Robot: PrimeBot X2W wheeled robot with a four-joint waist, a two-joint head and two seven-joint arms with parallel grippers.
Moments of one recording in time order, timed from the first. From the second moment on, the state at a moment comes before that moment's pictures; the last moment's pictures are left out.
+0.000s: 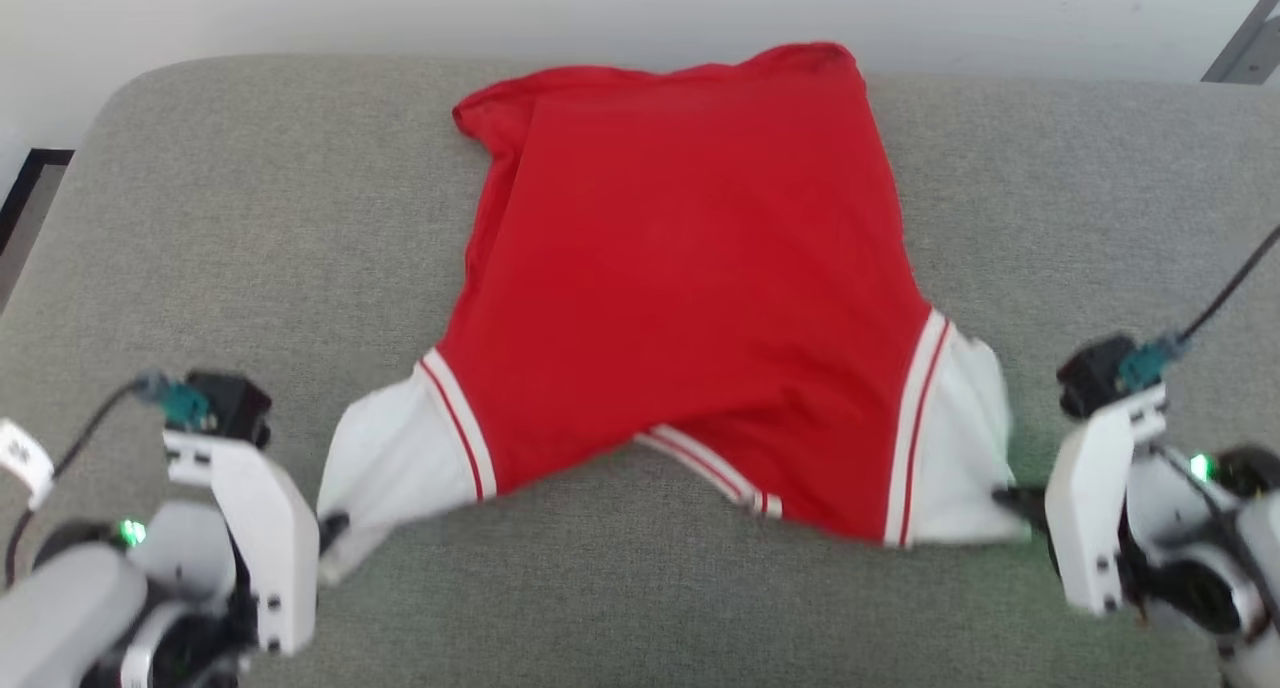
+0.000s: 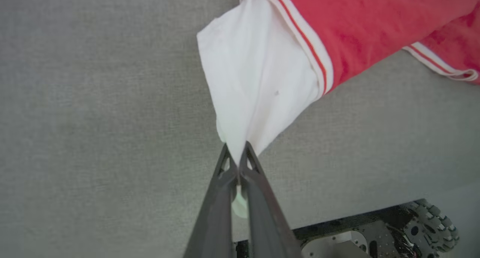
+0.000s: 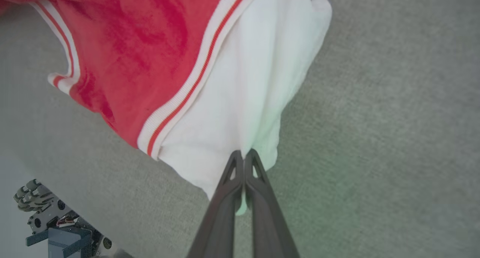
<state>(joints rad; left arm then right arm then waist) -0.45 0.93 -0.82 -0.05 -1.17 0.28 0.54 -0.33 -0.54 0.36 0.16 0.74 0.13 0.82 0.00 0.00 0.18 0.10</state>
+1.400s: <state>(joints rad) -0.31 0.91 -0.82 -0.23 -1.18 0.32 0.42 -0.40 -0.25 -0.03 -0.18 0.31 0.13 0.74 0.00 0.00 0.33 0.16</state>
